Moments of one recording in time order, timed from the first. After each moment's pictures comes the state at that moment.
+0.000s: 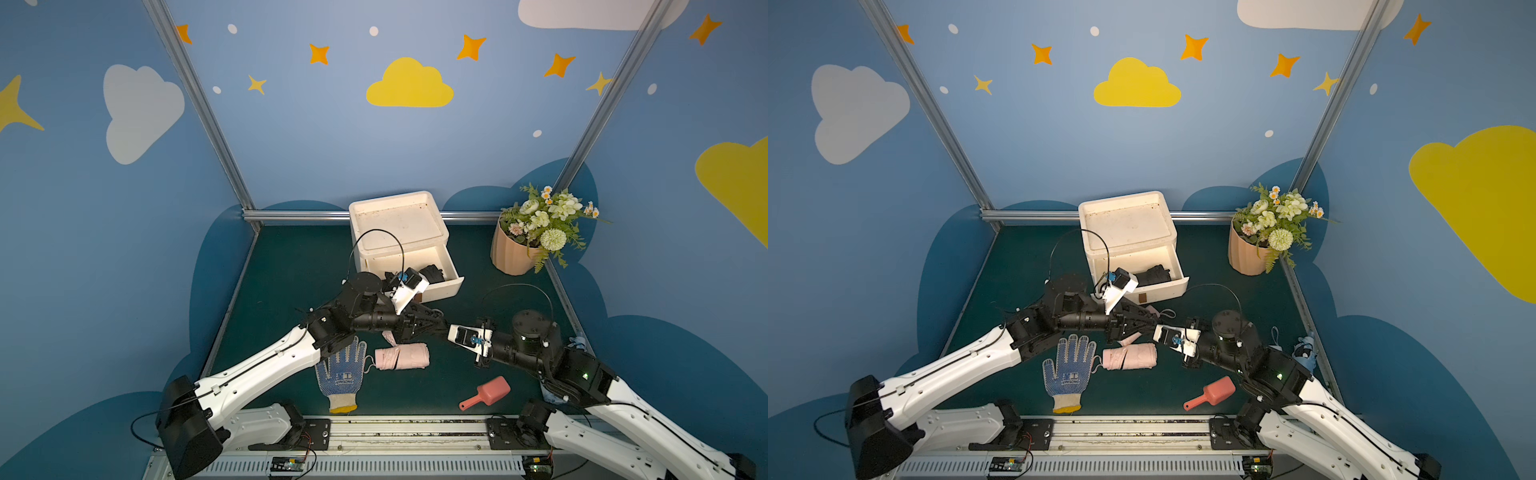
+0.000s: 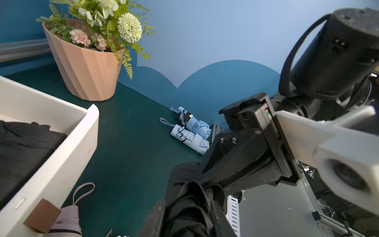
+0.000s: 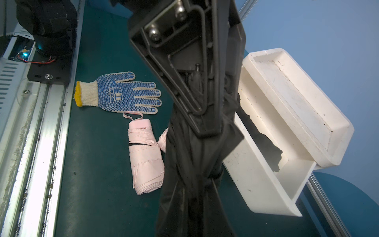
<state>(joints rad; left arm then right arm) -0.84 1.19 0.99 -0.12 0.56 -0.23 0.92 0.67 0.80 -0.53 -0.15 -0.60</state>
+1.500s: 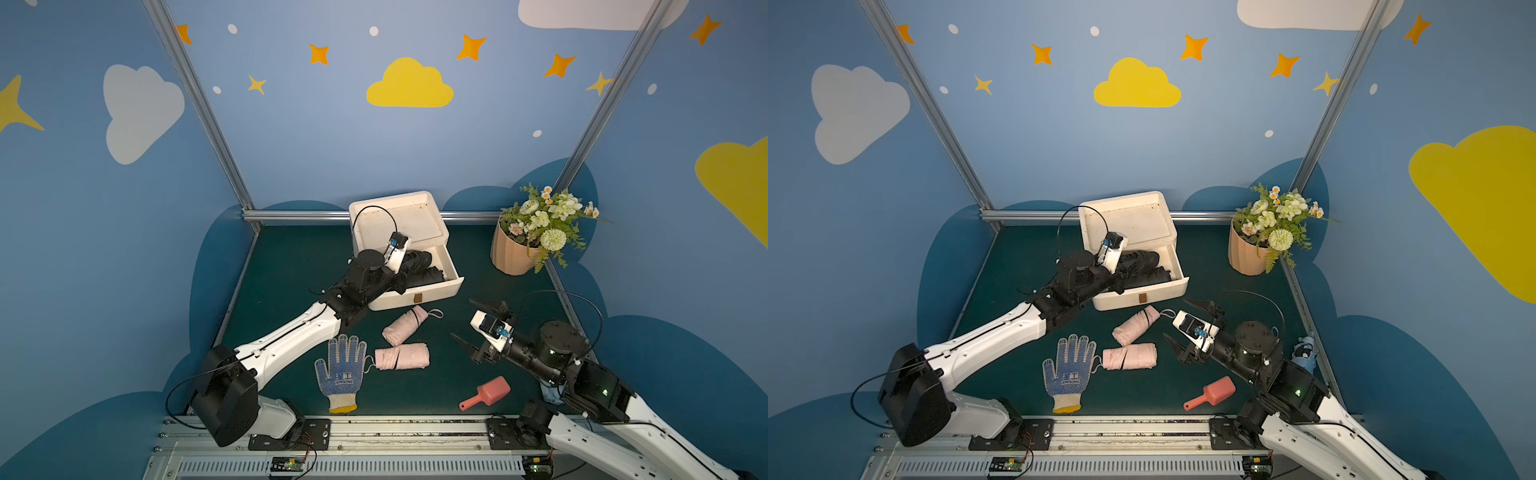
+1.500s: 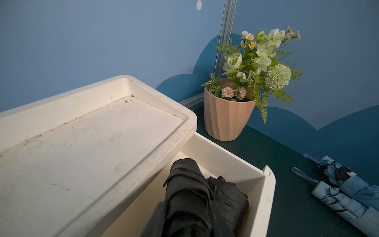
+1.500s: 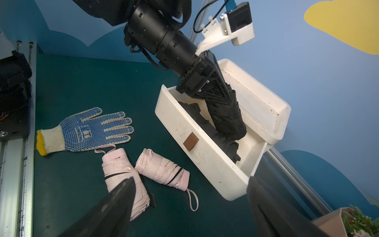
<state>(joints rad) -0.69 1.45 1.10 0.10 0.02 -0.05 0.92 0.54 0.76 -0.42 0.00 -0.42</state>
